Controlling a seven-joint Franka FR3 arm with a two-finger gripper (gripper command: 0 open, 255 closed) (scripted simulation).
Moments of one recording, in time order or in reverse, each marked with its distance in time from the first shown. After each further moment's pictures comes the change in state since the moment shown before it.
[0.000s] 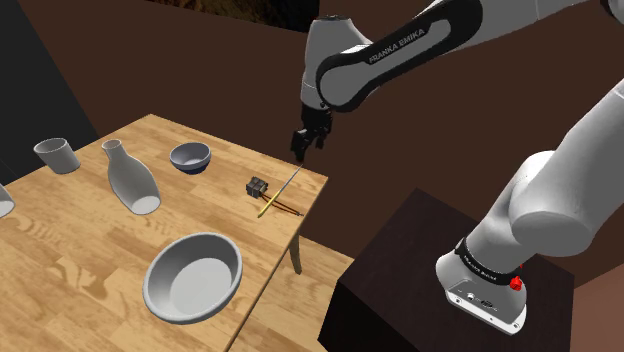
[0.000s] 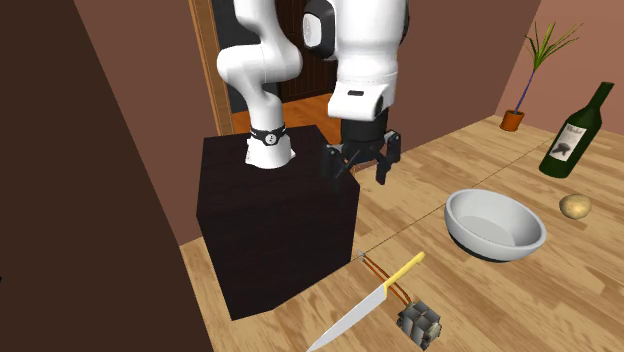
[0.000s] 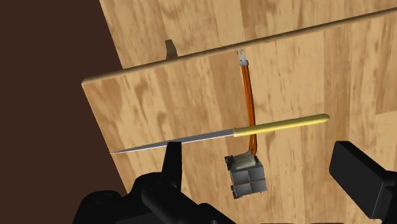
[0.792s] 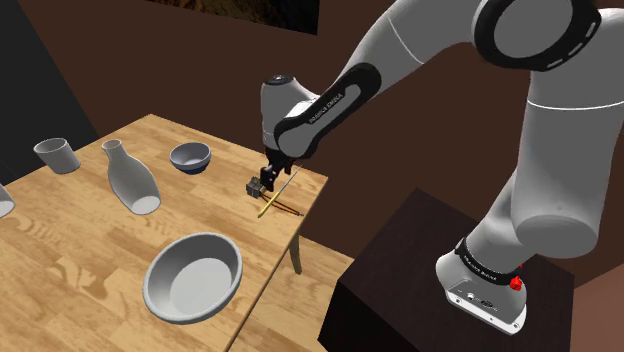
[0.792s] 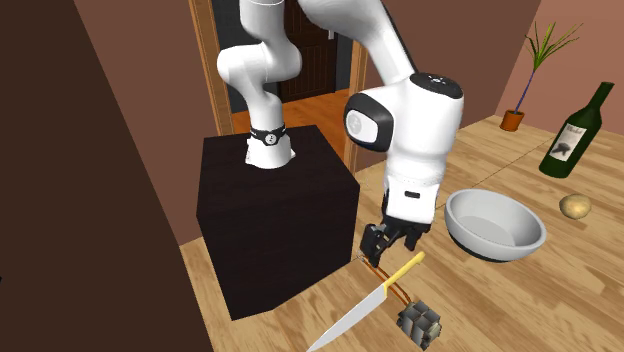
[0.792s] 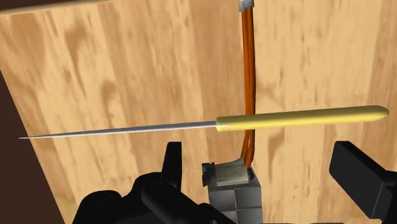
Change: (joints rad) arm 0.071 0.465 0.003 0.262 -0.170 0.168 0.095
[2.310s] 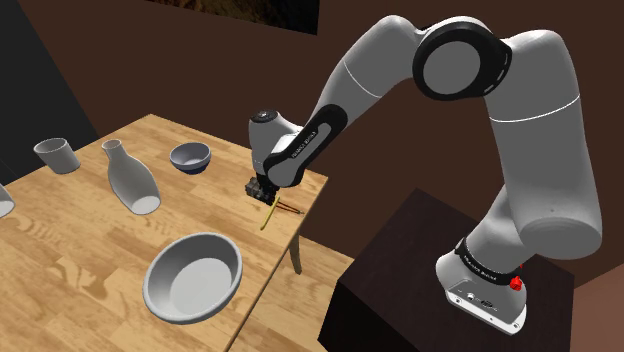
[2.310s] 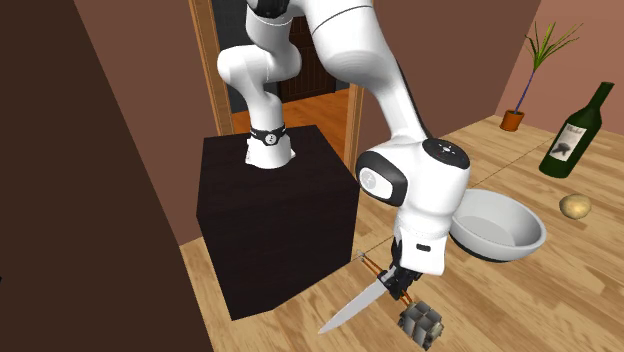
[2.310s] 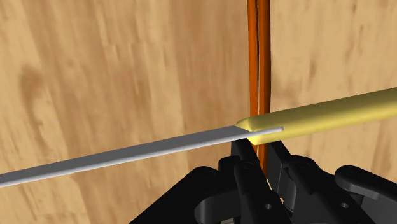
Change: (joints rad) arm 0.057 0.265 -0.036 0.159 -0.069 0.093 0.040
